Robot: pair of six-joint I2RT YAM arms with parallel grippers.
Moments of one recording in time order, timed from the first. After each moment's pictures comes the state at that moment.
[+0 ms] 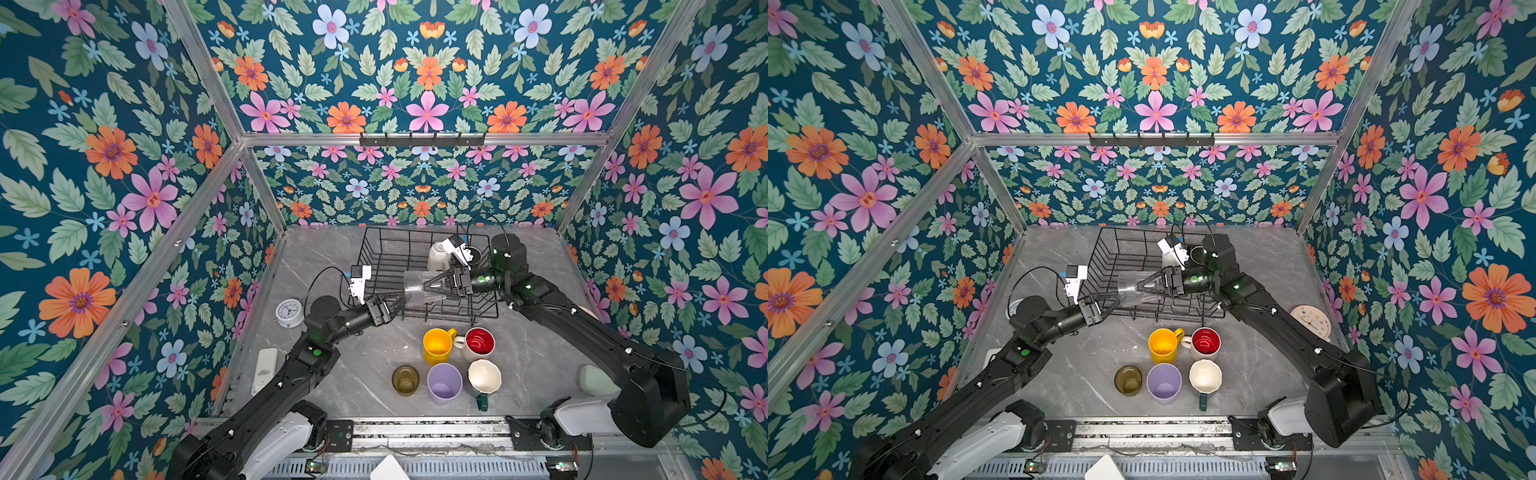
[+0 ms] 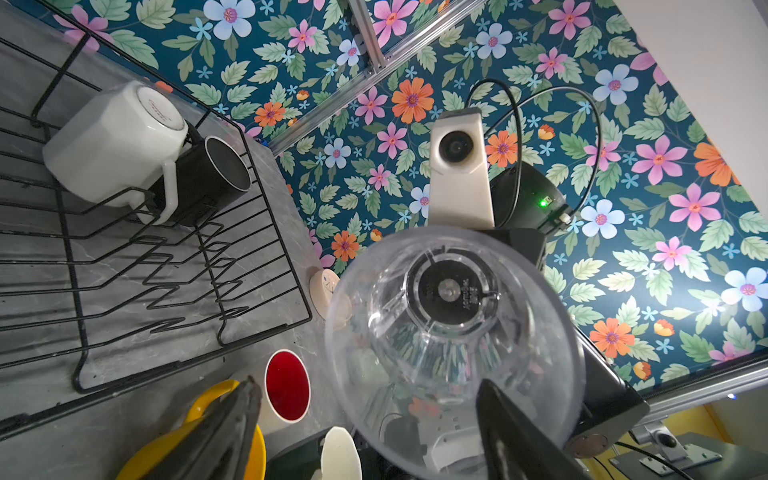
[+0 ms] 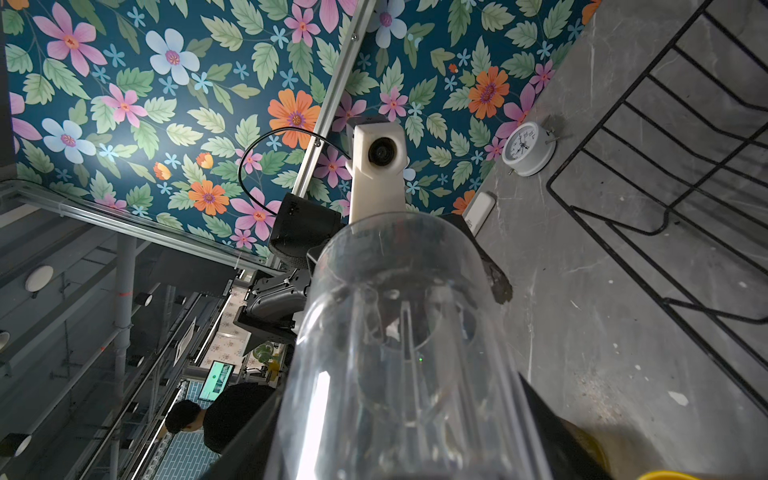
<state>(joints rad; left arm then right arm) -0.53 0.89 0.52 0.41 0.58 -1.01 0.49 1.37 1.13 -0.04 -1.08 0.79</state>
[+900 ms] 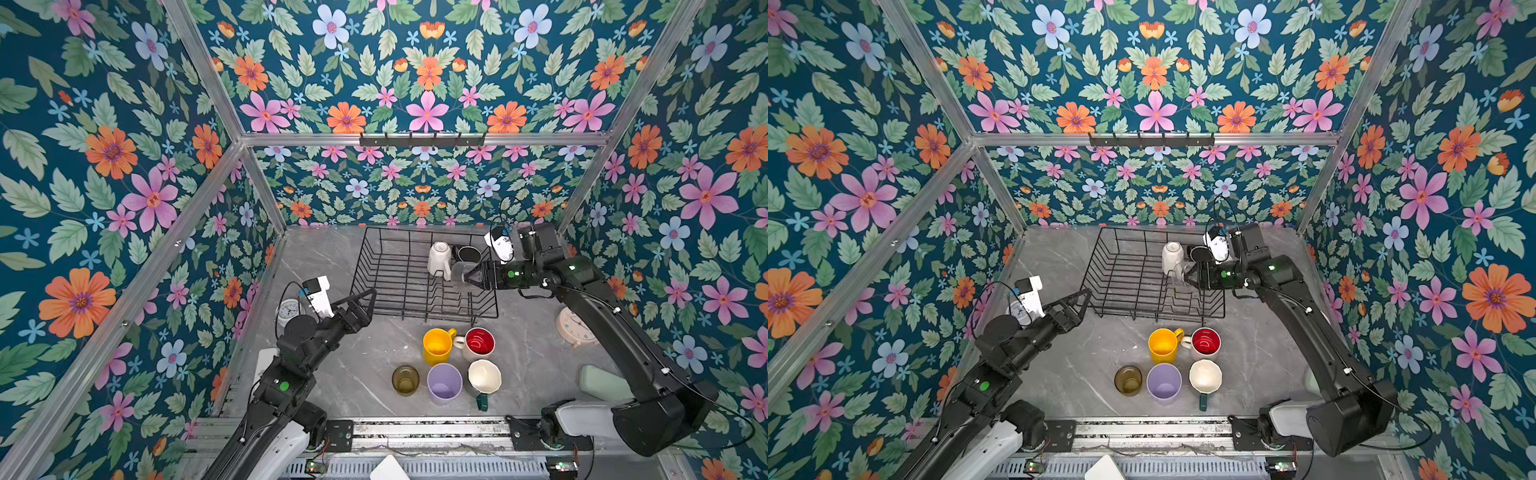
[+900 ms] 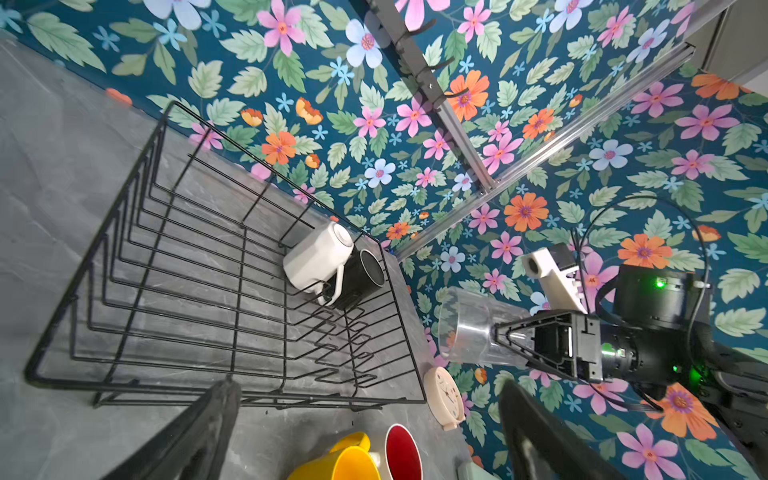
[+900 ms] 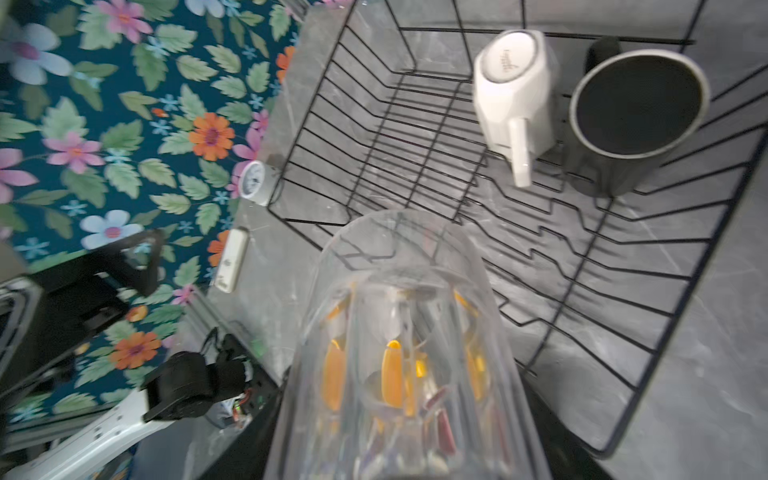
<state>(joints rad) -0.51 0.50 0.55 -0.13 0.06 -0.83 0.33 1.35 1.42 -0.92 -0.41 0.26</state>
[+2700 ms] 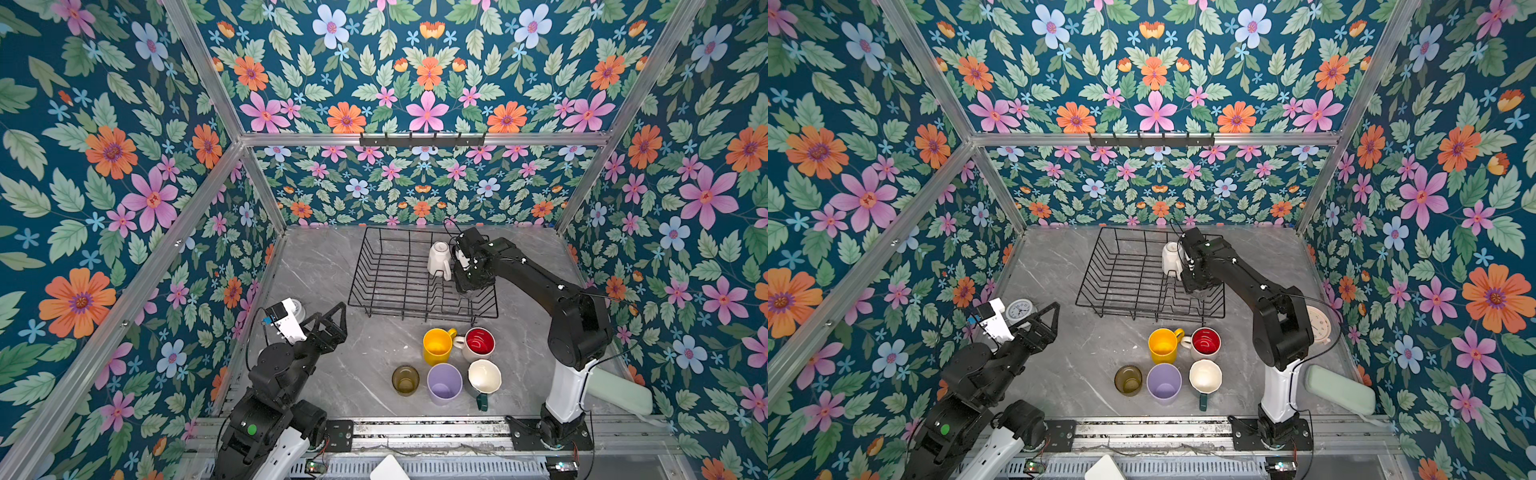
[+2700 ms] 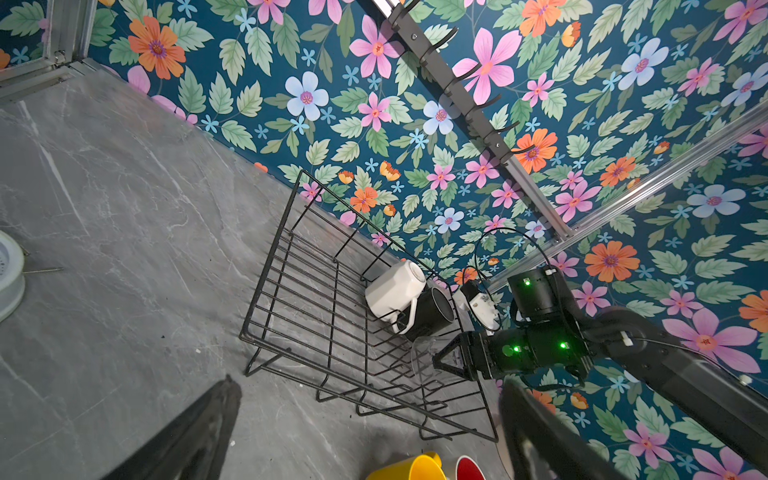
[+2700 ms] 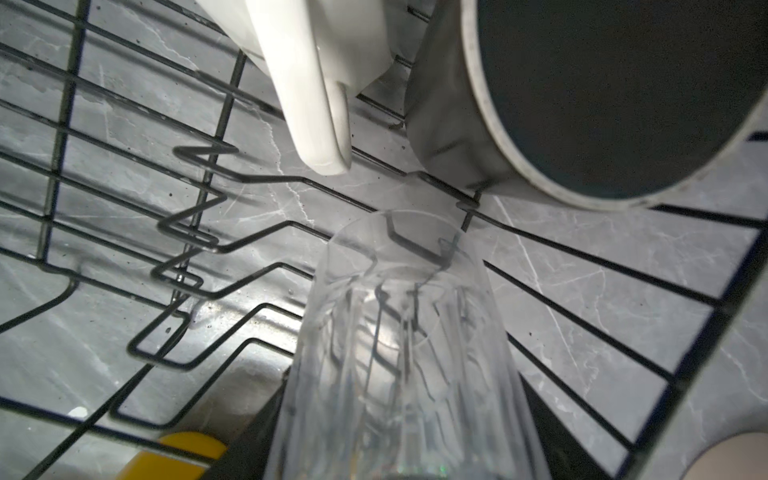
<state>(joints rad) -0.51 0.25 0.61 -0.49 -0.18 -0.76 0.45 1.91 1.62 -0.99 0.09 0.14</state>
